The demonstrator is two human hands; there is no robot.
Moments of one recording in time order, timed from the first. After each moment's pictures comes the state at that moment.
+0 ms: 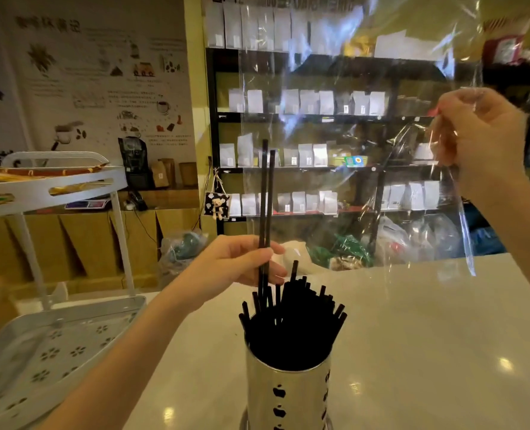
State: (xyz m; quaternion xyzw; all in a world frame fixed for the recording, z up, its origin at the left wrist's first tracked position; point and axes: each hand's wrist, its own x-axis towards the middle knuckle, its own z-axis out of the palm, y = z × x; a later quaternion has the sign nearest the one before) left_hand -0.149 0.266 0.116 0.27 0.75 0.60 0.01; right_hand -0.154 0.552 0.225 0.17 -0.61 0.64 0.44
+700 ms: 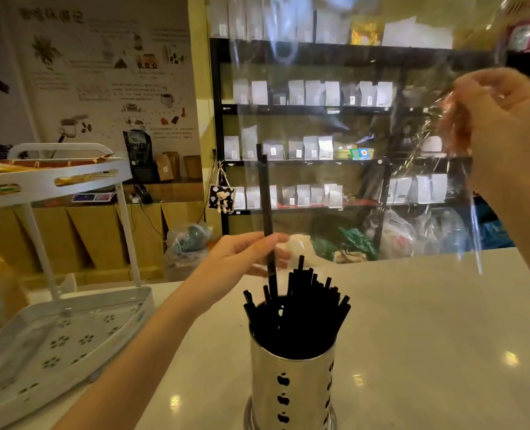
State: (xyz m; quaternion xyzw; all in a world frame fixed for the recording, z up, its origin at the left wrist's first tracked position) left_hand -0.143 0.275 0.105 0.26 0.74 0.62 -0.01; right_hand -0.145 0.544 0.220 0.21 -0.63 0.60 0.45
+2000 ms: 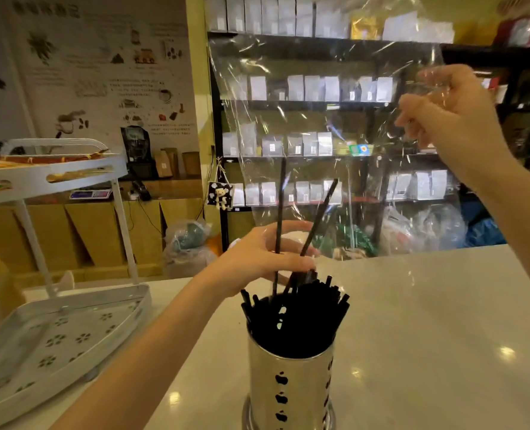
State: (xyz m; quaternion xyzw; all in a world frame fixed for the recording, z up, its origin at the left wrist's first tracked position) left_hand -0.167 0.297 0.111 0.28 0.74 0.60 0.12; right_hand -0.167 0.537 0.224 0.20 -0.75 0.48 0.41
